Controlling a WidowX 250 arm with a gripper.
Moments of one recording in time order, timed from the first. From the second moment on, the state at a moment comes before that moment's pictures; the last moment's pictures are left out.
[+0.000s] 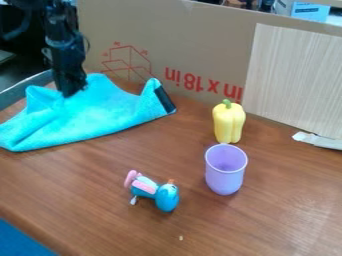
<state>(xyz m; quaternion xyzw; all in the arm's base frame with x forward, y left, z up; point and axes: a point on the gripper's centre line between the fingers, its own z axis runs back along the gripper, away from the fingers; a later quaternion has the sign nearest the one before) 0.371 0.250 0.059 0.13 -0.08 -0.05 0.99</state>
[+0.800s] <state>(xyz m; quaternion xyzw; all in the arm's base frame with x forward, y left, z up) 0.294 0.161 0.091 0.09 -0.14 -0.19 0.97</state>
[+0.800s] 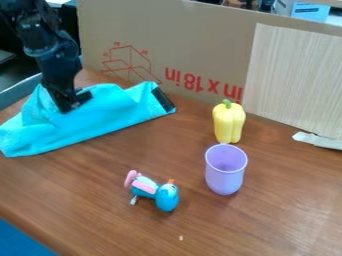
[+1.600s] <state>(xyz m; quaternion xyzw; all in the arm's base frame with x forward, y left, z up) 0.236 0.096 0.046 0.08 -0.08 -0.28 0.95</state>
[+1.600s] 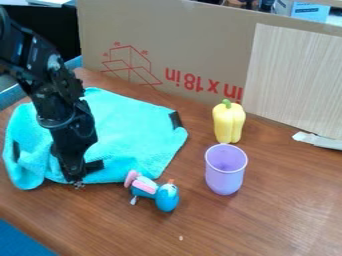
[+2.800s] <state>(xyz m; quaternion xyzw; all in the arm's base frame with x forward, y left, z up) 0.197 0.099 0.055 -0.06 0.04 -0.33 0.94</state>
